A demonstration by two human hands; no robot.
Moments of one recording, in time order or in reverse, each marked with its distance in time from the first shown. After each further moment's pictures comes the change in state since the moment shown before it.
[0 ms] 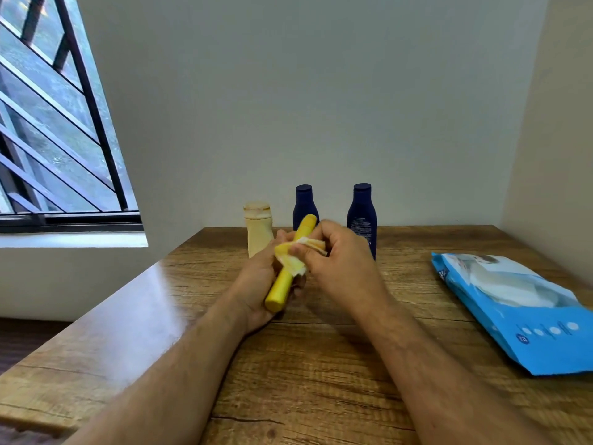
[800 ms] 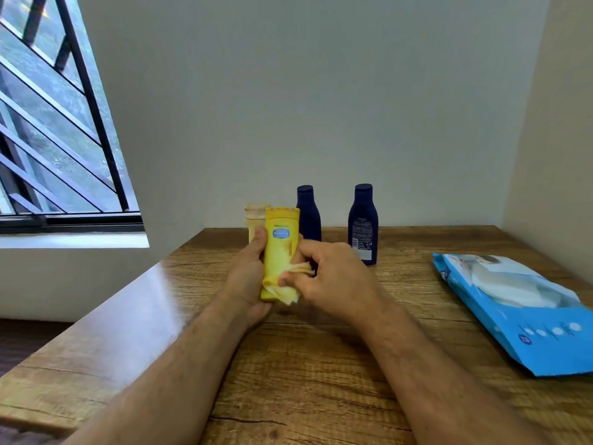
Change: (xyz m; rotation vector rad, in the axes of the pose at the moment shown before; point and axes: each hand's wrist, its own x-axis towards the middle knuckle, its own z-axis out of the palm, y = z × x) left_hand -0.001 0.008 0.000 -0.259 0.142 0.005; right_hand -0.003 0.002 0.002 -0.246 -0.210 -0.165
